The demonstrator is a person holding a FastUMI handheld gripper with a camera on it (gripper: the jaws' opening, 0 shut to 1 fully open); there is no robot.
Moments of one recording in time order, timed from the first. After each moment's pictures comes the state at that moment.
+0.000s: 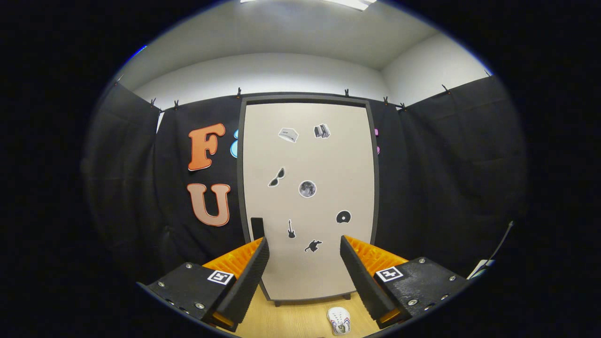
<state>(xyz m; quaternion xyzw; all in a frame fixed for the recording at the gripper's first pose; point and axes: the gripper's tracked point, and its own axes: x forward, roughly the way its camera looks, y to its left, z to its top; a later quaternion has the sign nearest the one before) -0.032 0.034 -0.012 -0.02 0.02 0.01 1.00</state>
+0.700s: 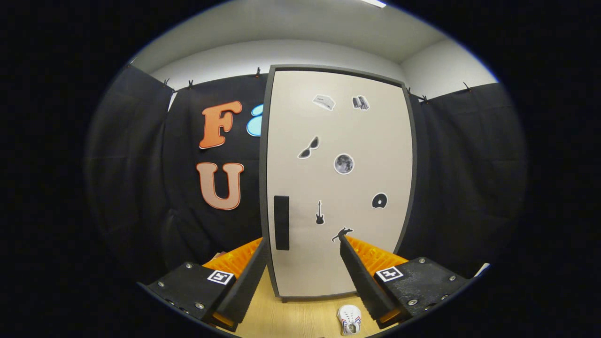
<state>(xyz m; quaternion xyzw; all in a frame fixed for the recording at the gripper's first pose) 0.024 0.098 -0.077 -0.07 0.06 0.05 0.99</state>
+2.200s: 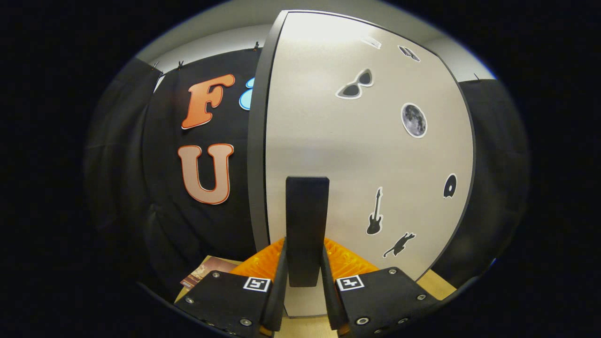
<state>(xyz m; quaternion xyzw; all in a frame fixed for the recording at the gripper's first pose) 0.166 0.148 -0.143 -0.05 0.10 0.04 0.99</state>
